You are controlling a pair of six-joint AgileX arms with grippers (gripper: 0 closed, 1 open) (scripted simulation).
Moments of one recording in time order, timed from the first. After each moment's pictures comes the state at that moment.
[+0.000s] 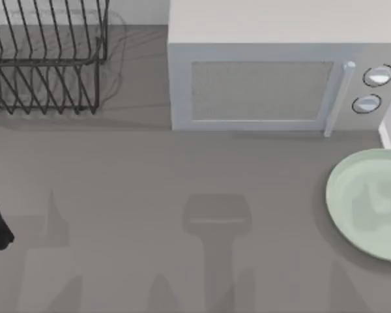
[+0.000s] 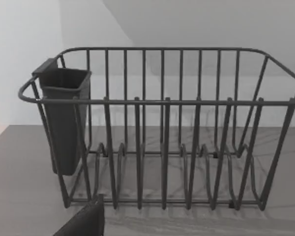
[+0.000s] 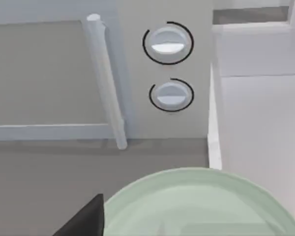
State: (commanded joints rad) left arm 0.00 0.00 0.00 0.00 0.00 0.00; right arm 0.10 0.47 0.39 -0.31 0.00 0.11
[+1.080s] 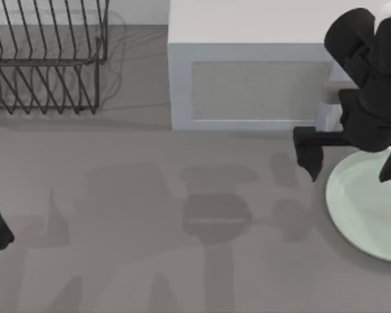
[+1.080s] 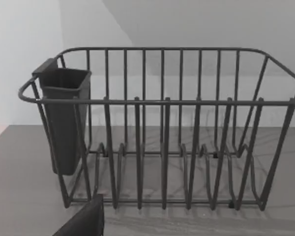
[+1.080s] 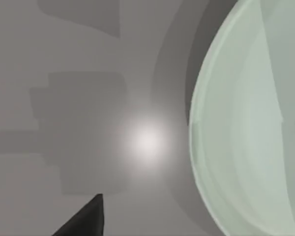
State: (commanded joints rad) left arm 0.00 0.00 0.00 0.00 0.00 0.00; right arm 0.37 1.88 1.41 -1.10 0.00 0.39
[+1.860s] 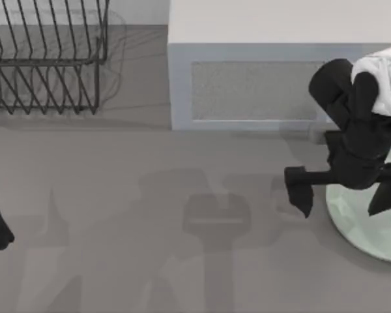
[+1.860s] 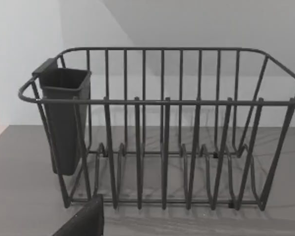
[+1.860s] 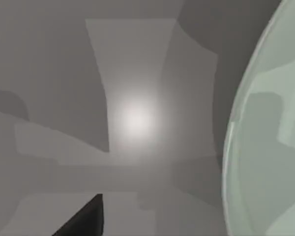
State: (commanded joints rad) left arm 0.00 0.00 0.00 0.00 0.00 0.00; right arm 0.40 1.95 1.24 -0.93 -0.01 0.38
